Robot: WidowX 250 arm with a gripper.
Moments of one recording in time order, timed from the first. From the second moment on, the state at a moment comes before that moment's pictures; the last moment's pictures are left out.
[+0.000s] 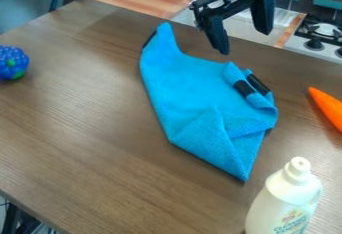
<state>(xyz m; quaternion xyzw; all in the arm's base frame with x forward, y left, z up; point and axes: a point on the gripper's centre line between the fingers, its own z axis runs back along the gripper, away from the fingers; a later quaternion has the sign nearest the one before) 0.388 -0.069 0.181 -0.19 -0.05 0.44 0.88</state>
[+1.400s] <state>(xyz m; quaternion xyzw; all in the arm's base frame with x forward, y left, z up) 0.427 -0.086 0.116 -0.11 -0.09 0.45 0.88</state>
